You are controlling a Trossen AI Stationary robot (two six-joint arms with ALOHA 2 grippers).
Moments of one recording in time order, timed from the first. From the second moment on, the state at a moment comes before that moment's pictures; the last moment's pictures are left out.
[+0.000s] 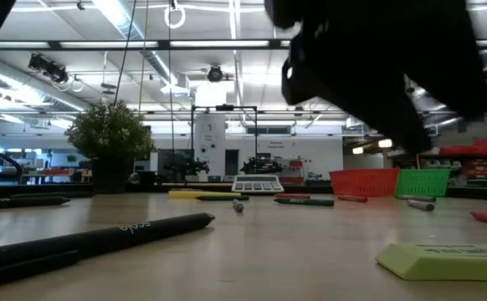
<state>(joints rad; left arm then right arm) -0.44 2.42 2.14 -0.77 0.05 -0.39 1.14 1.36 1.37 -1.35 0.30 1.80</state>
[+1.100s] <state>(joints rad) -0.44 2.49 2.13 -0.72 0.05 -0.51 1.14 1.36 1.37 -1.43 0.37 1.74</state>
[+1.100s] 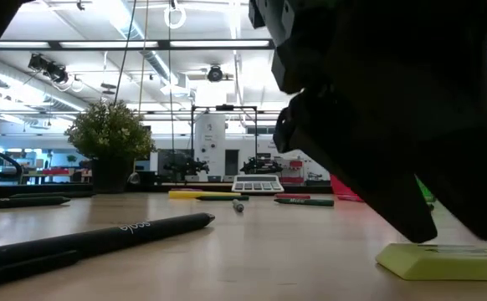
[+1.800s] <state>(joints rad) -0.45 2.54 2.14 -0.78 0.06 -0.62 1.14 1.36 1.37 -1.47 0.41 1.72</state>
